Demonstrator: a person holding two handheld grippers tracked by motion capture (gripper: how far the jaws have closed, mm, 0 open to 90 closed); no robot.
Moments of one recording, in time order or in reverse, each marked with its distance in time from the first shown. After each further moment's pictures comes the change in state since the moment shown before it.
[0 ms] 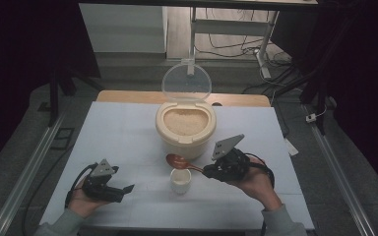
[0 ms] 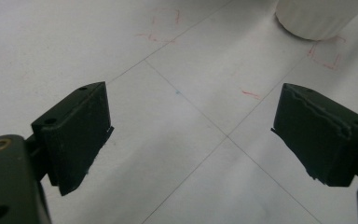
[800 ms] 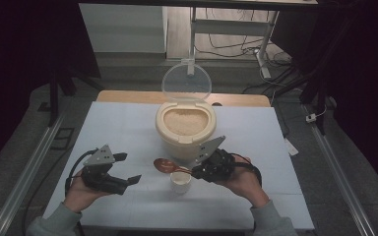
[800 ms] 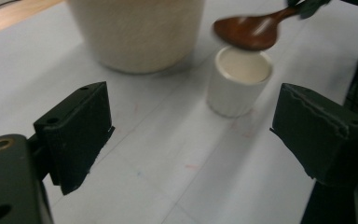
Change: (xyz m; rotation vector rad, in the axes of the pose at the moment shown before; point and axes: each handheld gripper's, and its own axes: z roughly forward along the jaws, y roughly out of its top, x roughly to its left) left arm -0.023 0.067 -0.045 -0.124 -0.118 0.111; right arm 0.006 0.021 0.025 0.039 0.015 -0.076
